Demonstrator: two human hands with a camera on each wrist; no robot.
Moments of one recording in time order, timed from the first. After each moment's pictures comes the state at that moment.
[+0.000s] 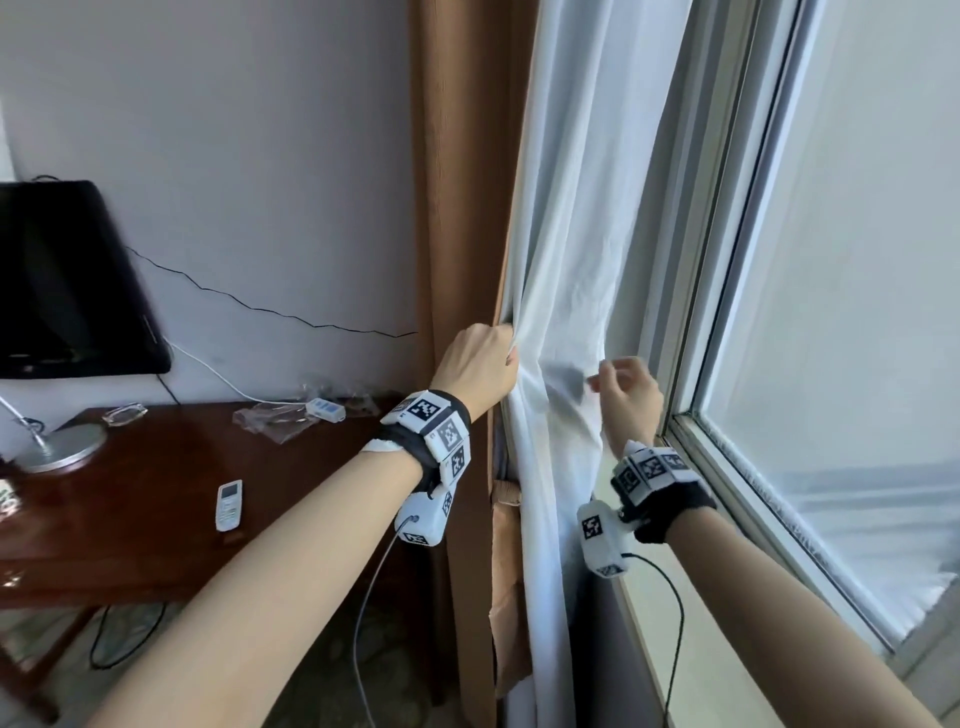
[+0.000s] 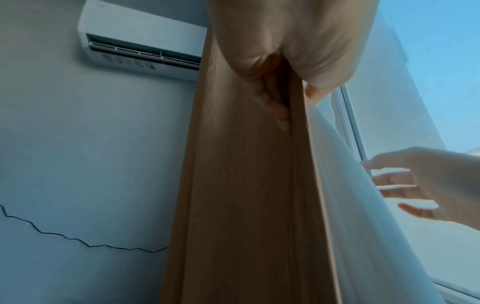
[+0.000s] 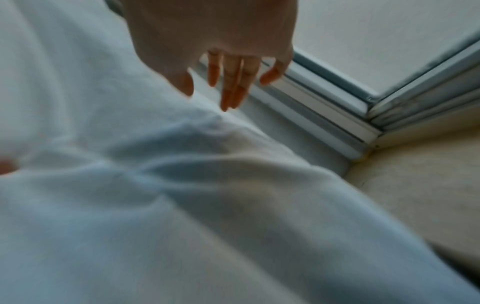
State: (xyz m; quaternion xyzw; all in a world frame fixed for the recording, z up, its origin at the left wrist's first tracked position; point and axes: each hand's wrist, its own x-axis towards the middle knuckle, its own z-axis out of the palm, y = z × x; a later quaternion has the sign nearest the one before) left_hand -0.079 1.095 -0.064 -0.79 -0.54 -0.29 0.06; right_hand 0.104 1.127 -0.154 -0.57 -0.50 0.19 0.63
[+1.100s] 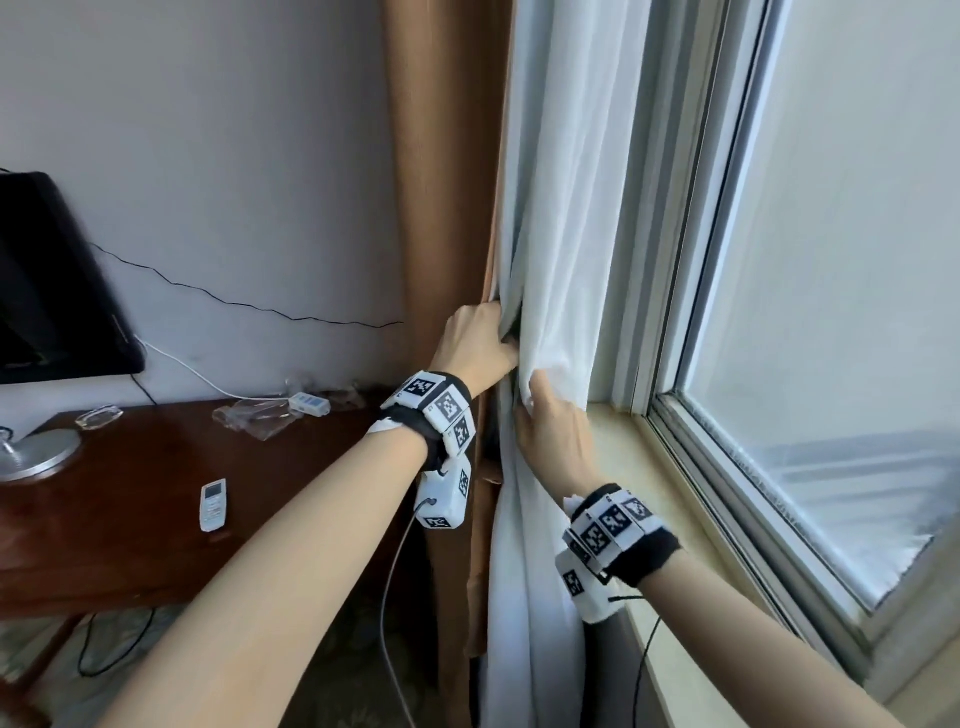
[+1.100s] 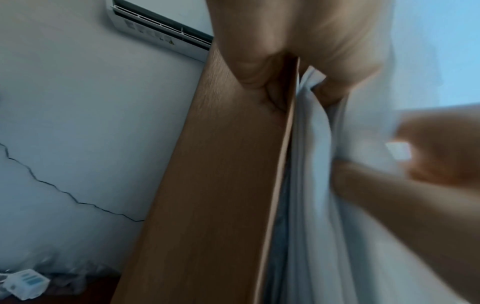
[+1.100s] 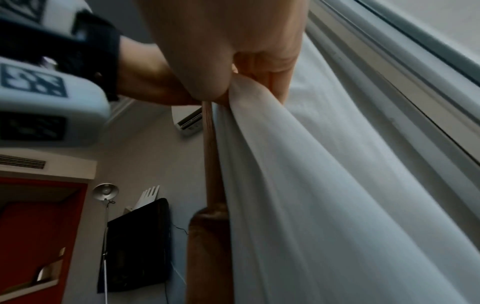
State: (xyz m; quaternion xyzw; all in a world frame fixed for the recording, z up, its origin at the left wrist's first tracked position) left_hand -0.063 1.106 -0.067 -0.76 -0.55 -0.34 -0.06; right_hand 0.051 1.078 -0.174 -0.54 -0.72 -0.04 0.43
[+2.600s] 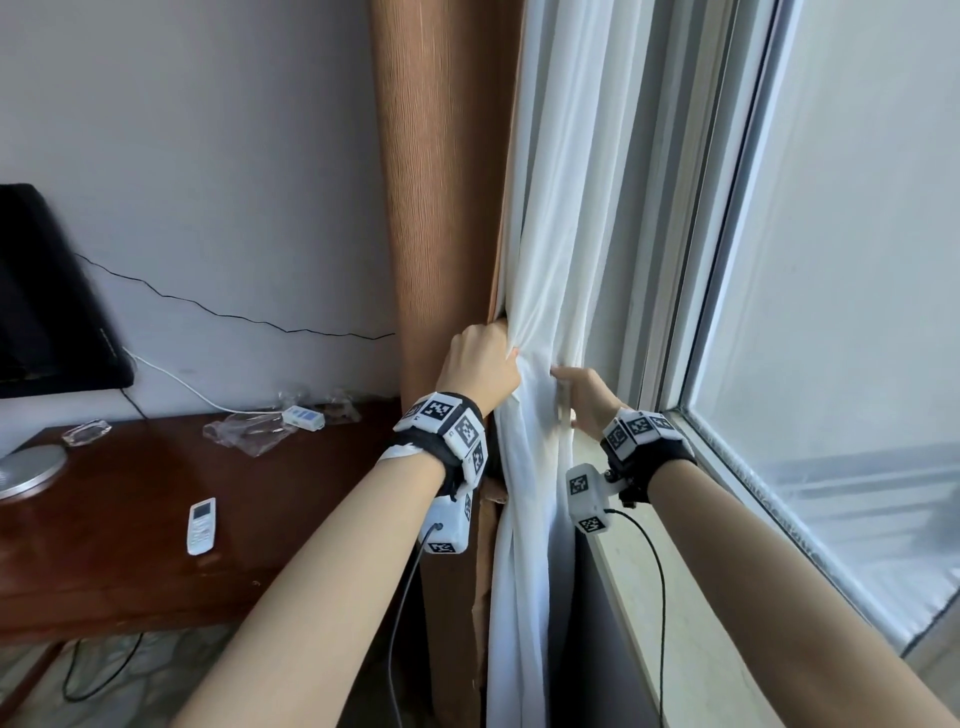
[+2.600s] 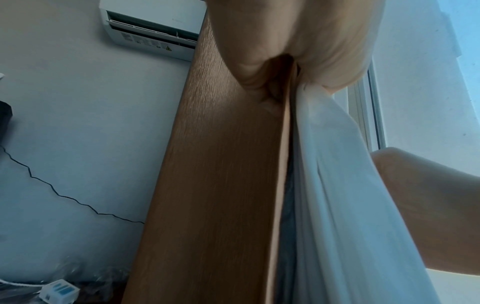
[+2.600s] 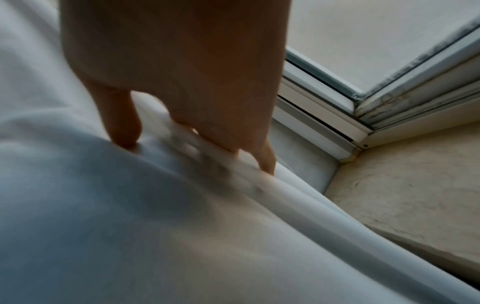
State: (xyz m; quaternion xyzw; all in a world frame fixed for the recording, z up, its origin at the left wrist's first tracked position) left_hand -0.054 1.136 -0.075 -0.77 -0.55 -0.33 -0.01; right_hand 0.111 1.188 -0.153 -0.51 -0.48 0.56 0.45
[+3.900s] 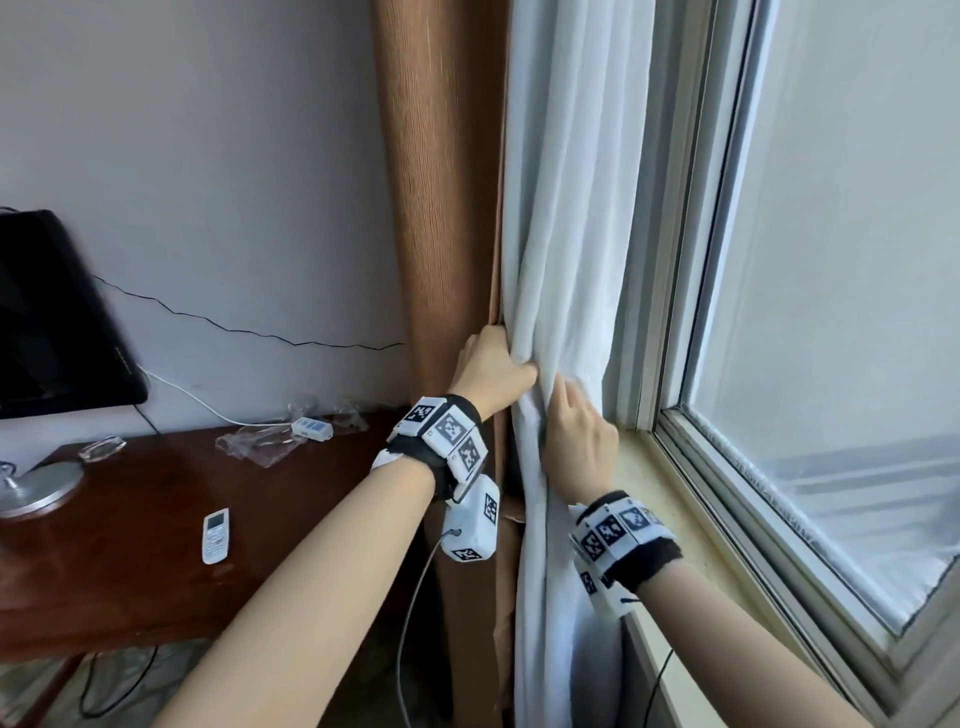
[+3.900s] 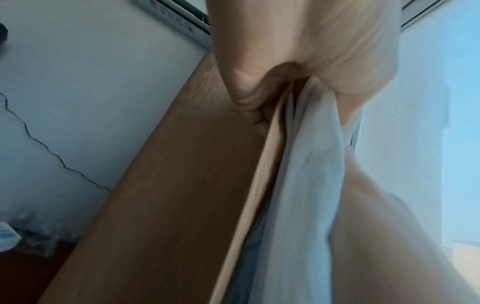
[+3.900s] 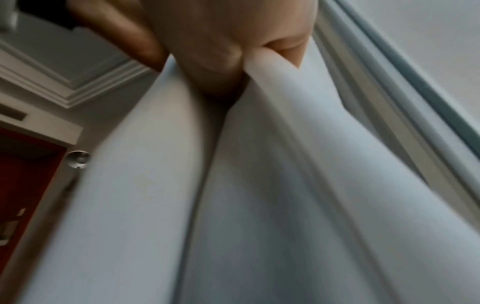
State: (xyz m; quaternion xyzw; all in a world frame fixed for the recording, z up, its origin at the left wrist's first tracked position) left_hand -0.049 1.113 -0.068 -0.72 -0.55 -0.38 -0.19; right_hand 0.059 1.089 -0.164 -0.60 -0.64 -0.23 0.41
